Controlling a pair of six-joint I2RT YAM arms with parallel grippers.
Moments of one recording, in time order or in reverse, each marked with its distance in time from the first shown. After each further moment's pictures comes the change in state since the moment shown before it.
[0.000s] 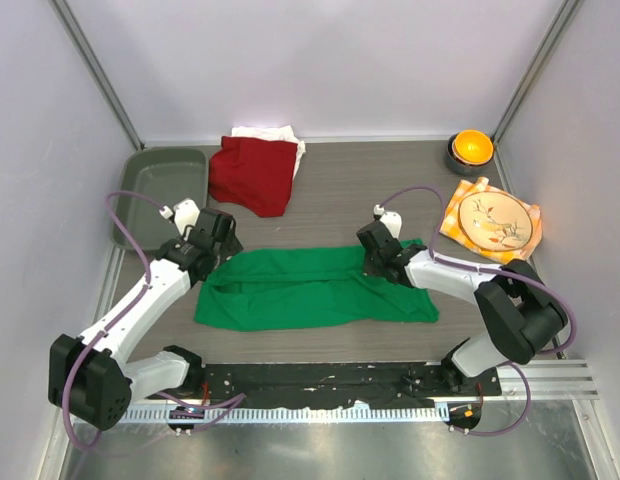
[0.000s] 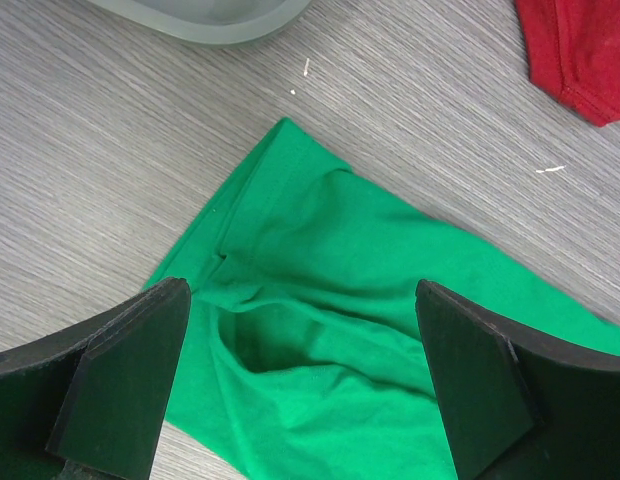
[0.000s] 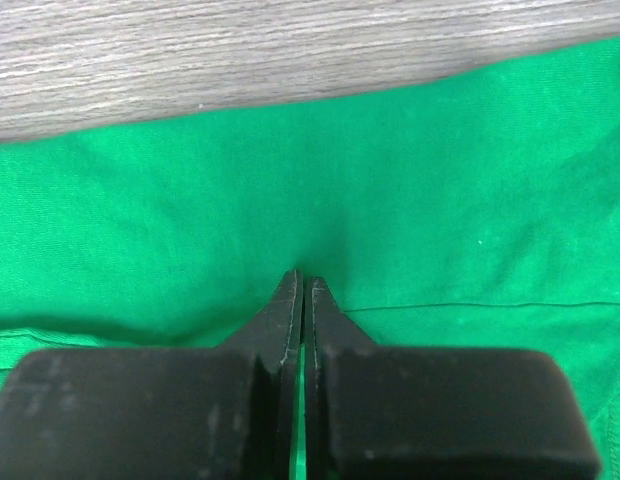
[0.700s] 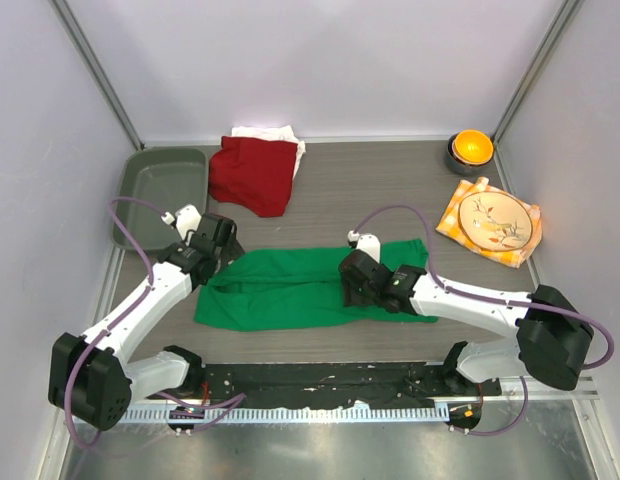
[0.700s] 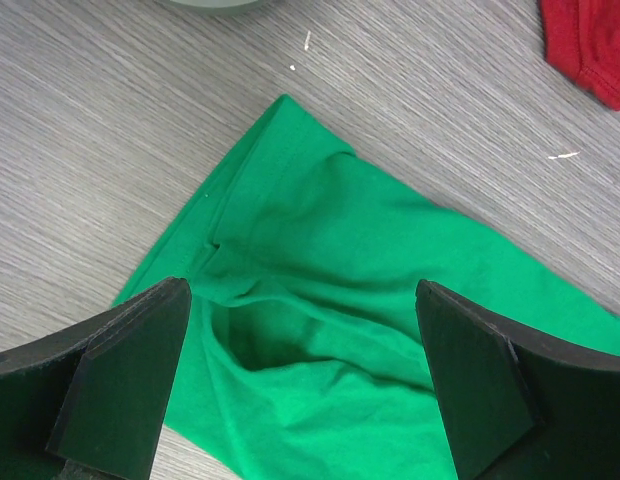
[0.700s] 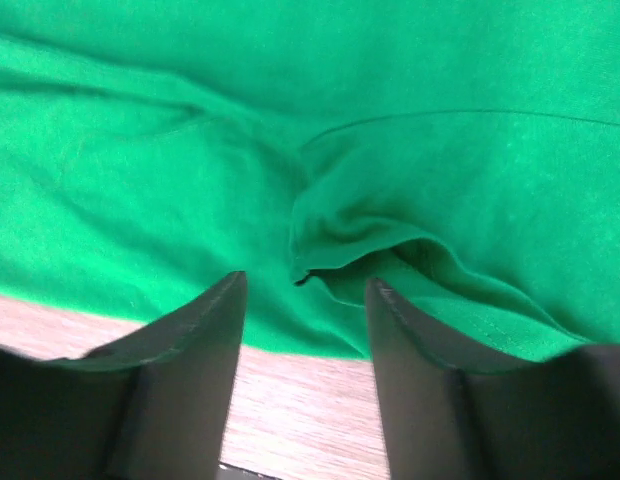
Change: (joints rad) left arm 0.000 -0.001 -0.053 0.034 0.027 -0.028; right arm 0.288 -0.199 0.000 -0.241 -0.023 0.053
